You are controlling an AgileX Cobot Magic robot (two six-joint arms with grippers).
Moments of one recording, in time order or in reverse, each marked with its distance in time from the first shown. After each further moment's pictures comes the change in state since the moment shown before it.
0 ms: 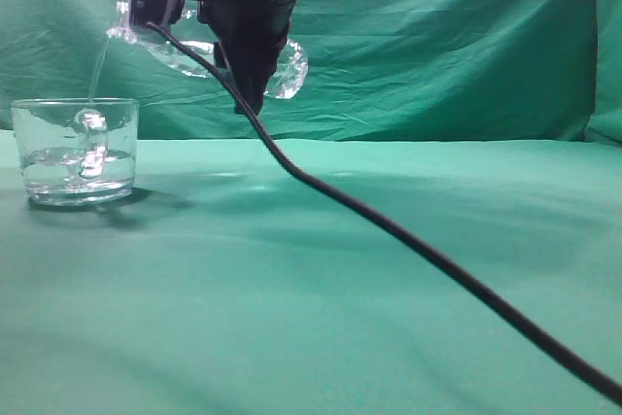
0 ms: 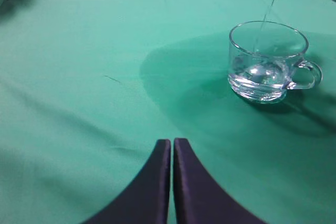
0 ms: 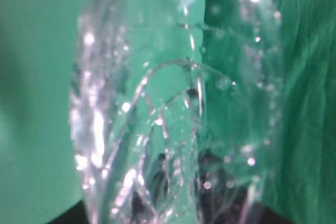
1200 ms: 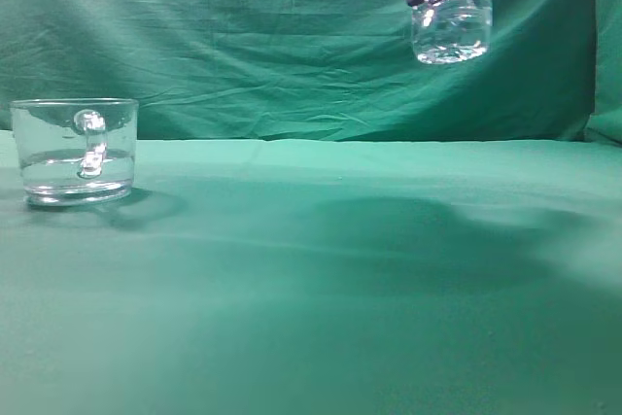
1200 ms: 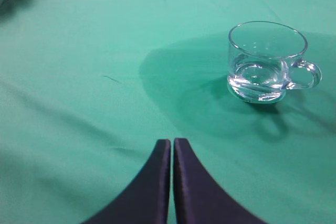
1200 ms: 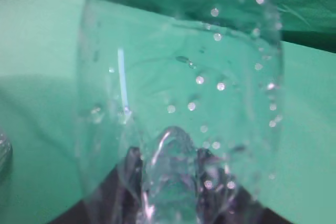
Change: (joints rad) left arm 0.000 0.000 0.000 0.000 0.000 0.000; right arm -0.551 -0.514 0.643 0.516 -0.793 0.577
